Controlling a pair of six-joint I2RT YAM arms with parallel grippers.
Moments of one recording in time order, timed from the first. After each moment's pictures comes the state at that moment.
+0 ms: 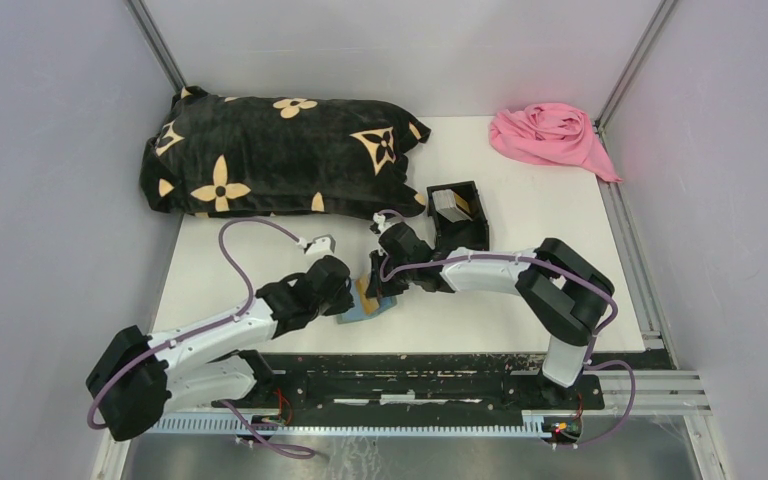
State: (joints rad) left arm -0.84 1.05 0.52 -0.36 -0.31 -0.90; right arm 0.93 1.80 1.01 -0.03 -0.18 0.69
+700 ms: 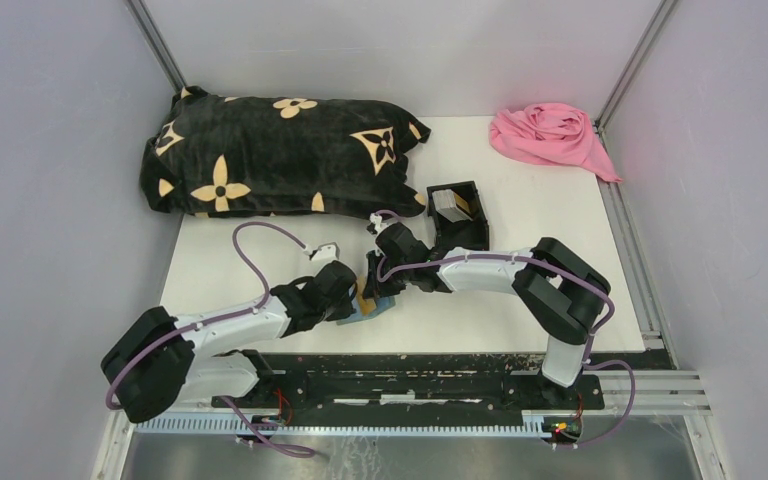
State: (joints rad) left arm -0.84 1.19 0.47 -0.26 -0.30 -0.90; right arm 0.94 1.82 1.03 -0.02 -0.19 0.69
